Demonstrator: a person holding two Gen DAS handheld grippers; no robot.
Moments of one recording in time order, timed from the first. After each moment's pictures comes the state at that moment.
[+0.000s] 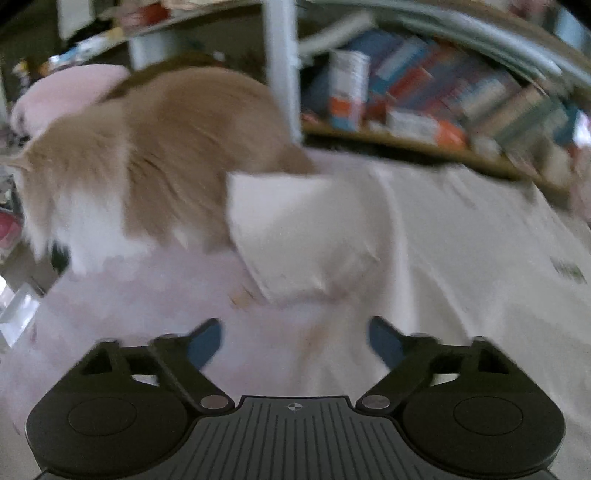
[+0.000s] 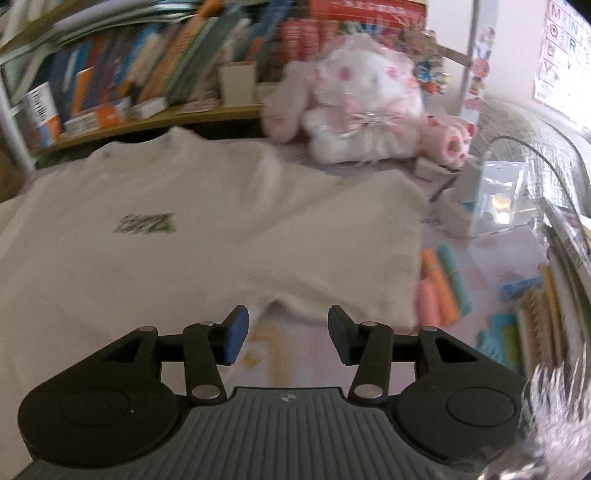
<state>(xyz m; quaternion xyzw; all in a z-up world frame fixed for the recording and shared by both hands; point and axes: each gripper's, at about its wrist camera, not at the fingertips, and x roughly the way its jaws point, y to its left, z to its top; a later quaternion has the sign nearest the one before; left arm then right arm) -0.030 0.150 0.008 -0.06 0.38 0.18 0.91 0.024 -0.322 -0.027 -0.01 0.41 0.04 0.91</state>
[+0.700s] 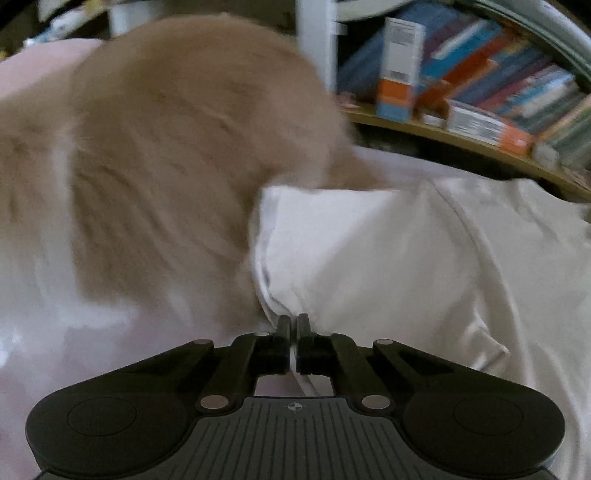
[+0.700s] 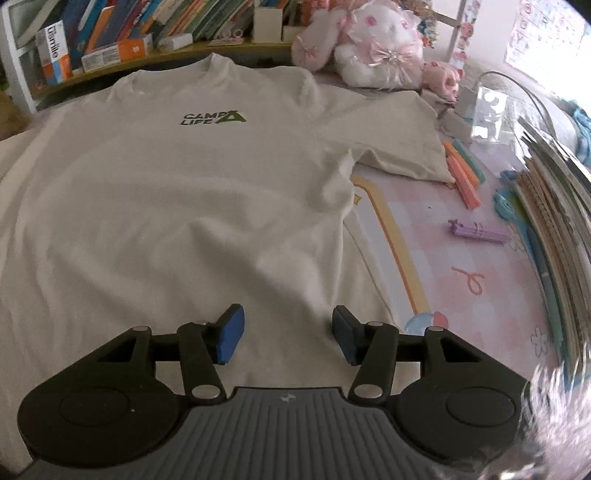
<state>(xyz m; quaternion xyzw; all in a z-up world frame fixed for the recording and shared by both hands) 0.062 0.229 -0.040 -0.05 0.41 0.17 0.90 -0.071 -0.219 -0.061 -0.01 0.46 -0.04 0.89</state>
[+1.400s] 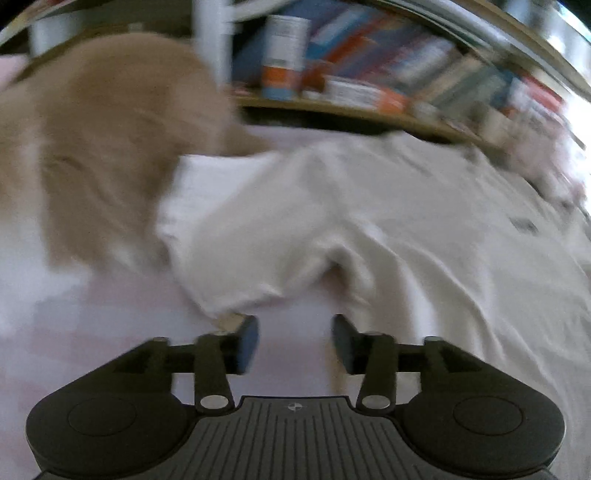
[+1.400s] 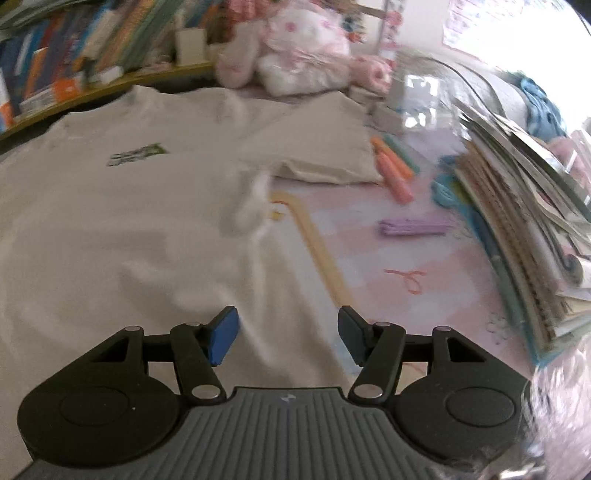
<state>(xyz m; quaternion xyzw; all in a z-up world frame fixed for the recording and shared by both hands) -0.006 0.196 -0.019 -0.02 0.43 -0.04 0.90 -0.065 -0.270 -0.045 0.02 0.45 -0.12 0.88</state>
